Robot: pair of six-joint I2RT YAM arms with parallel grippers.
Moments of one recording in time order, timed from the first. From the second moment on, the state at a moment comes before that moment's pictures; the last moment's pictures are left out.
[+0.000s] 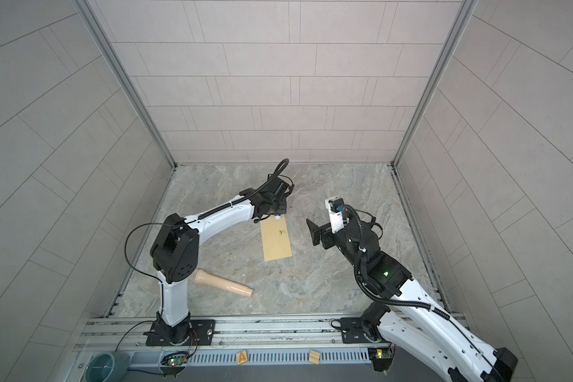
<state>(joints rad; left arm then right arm) -0.70 2.01 1.62 -0.61 -0.26 -0.62 0.63 0.72 0.73 -0.28 0.24 0.09</state>
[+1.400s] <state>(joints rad) -0.75 2.38 1.98 -0.73 -0.18 -0.76 0.43 0.68 0.65 -0.28 0.16 0.19</state>
